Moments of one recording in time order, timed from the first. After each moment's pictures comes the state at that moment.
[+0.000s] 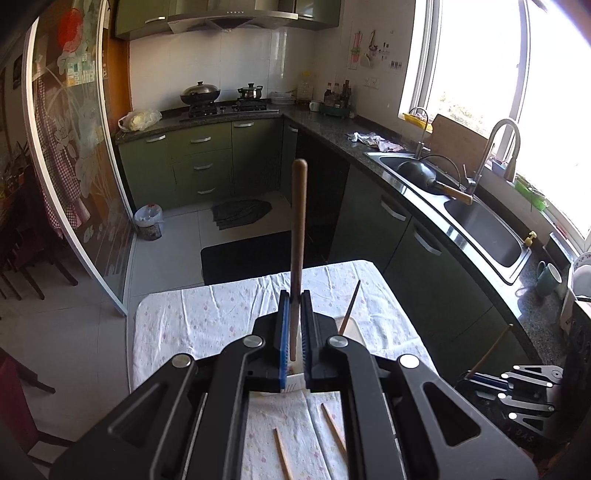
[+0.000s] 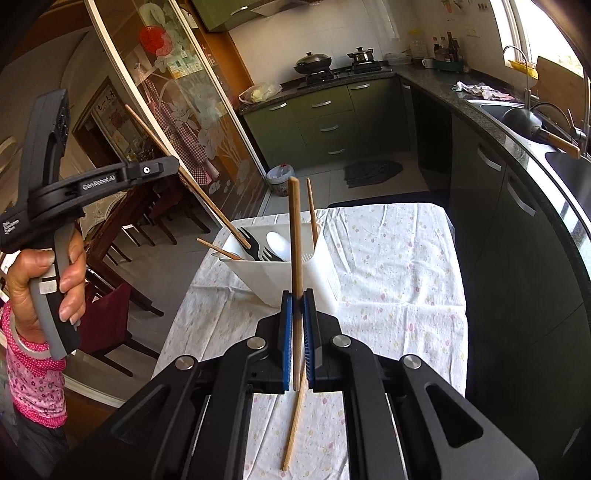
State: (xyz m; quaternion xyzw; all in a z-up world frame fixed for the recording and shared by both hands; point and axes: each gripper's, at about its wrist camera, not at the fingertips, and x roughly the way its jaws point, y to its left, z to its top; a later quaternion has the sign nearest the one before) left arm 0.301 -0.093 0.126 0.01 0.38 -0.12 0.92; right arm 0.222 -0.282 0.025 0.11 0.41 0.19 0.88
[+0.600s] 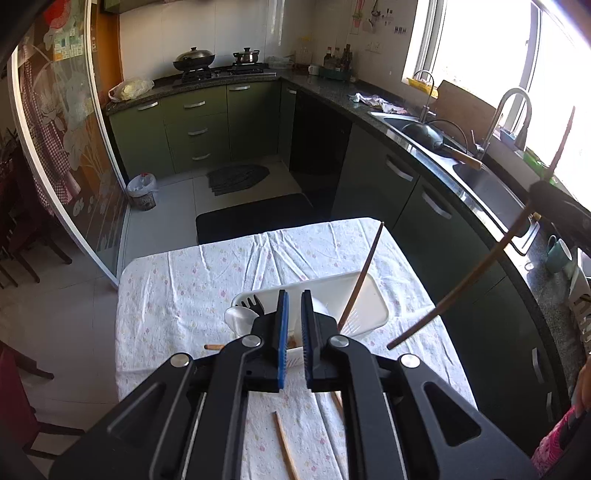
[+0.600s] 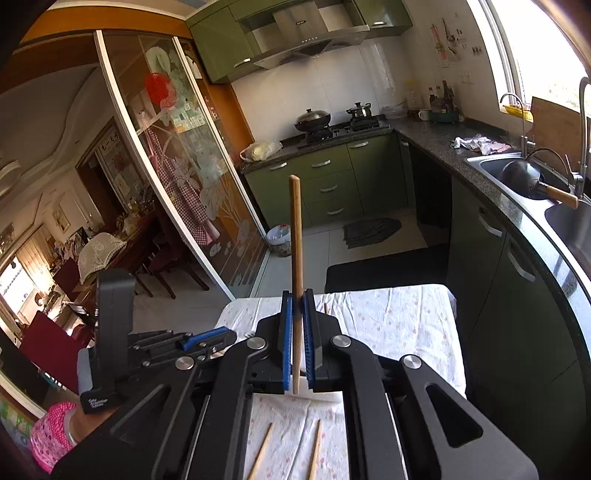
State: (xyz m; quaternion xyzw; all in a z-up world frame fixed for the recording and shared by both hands) left arm 0.308 -0.092 0.071 0.02 0.42 -0.13 0.90; right arm 0.275 -0.266 0.101 0.12 0.30 0.17 0.93
